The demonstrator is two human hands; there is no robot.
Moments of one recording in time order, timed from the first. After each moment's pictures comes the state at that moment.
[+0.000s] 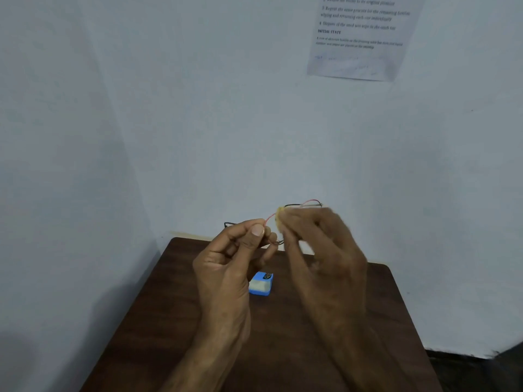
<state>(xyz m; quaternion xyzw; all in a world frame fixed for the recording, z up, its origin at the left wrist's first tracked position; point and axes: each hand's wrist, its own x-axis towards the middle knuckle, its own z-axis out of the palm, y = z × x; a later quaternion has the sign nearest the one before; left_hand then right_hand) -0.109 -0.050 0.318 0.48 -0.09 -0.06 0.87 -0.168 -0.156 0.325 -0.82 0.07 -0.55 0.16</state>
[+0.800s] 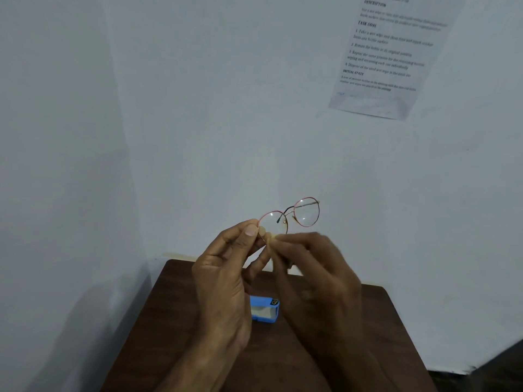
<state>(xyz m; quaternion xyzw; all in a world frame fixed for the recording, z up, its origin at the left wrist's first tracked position) -0.027 -0.002 0.328 0.39 -0.09 -0.12 0.91 -0.109 -0.091 0.335 -0.85 0.05 -0.52 0.10</state>
